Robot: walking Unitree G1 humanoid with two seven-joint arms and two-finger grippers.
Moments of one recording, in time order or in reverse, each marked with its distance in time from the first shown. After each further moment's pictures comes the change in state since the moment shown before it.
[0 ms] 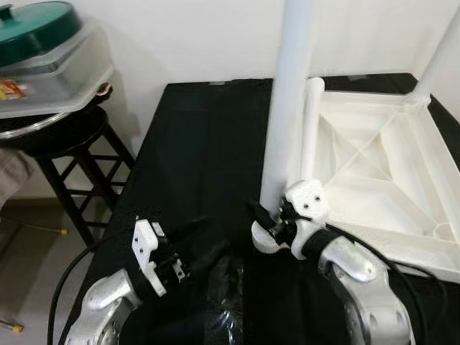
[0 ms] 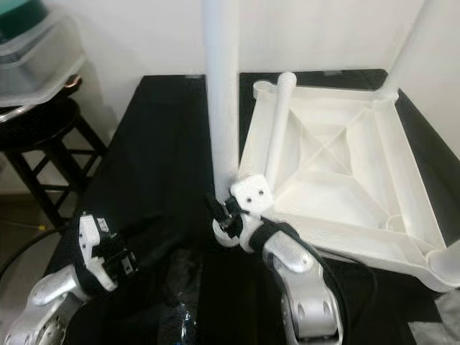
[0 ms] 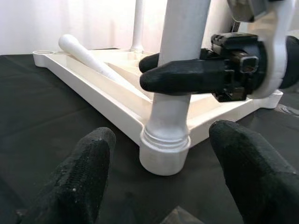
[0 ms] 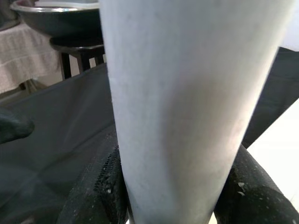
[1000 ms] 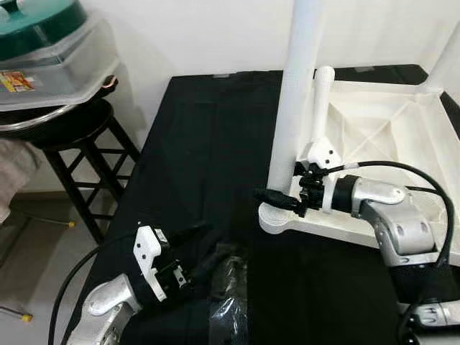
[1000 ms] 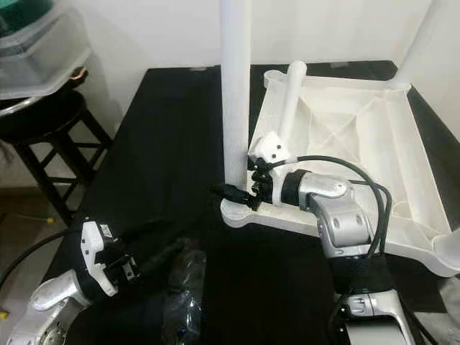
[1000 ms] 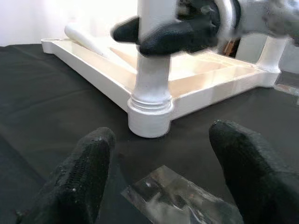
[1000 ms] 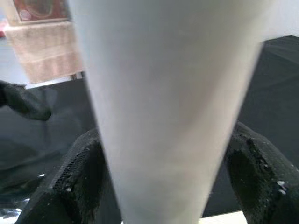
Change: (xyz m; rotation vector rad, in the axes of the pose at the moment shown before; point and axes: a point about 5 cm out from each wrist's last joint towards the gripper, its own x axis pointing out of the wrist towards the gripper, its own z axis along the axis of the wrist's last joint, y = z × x) left arm -0.008 -0.008 -0.007 0.046 0.037 0.028; right arm 0.032 -0.078 0.035 -0.100 -0.044 0.508
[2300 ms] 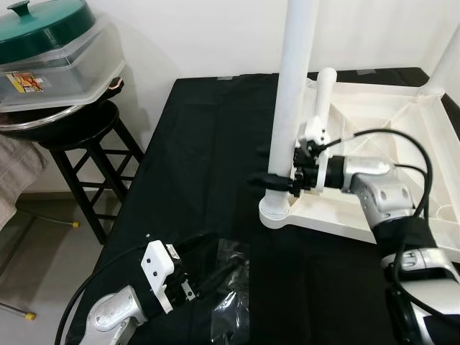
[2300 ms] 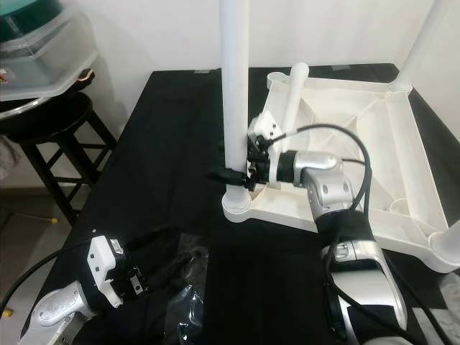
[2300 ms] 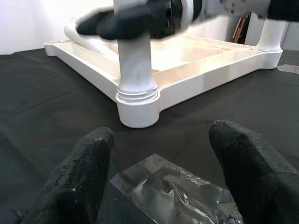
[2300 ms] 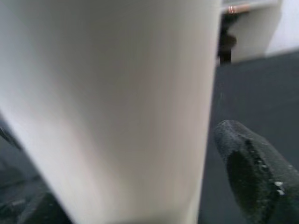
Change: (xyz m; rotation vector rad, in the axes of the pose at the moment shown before) left arm 0.003 -0.013 -0.003 0.077 0.026 0.006; right arm 0.015 -0.026 -0.011 0.061 -0.021 0.068
